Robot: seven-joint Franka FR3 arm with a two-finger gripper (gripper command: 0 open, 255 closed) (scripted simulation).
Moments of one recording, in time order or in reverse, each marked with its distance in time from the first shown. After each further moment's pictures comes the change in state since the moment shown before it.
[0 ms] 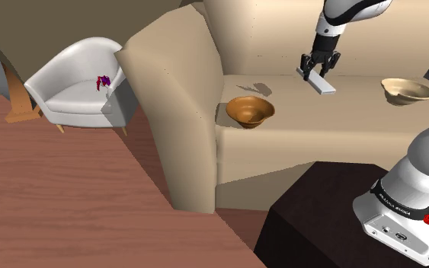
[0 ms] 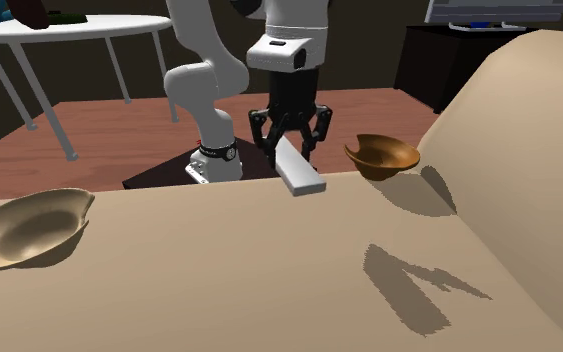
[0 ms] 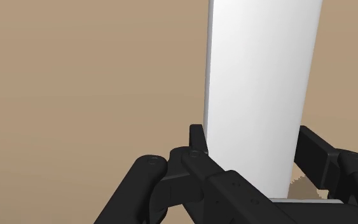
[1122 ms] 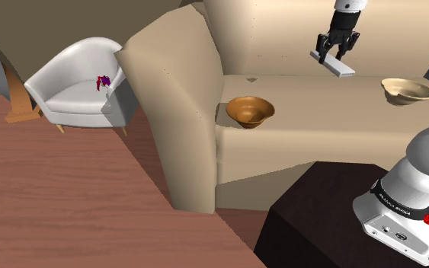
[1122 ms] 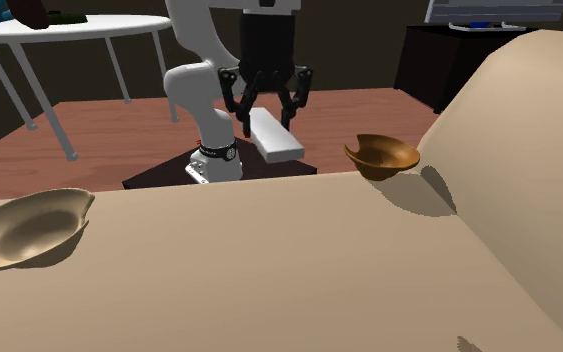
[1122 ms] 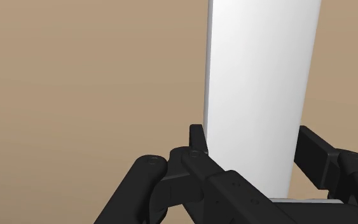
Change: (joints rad) arm -0.029 -0.061 -0.044 0.119 -0.016 -0.175 -0.078
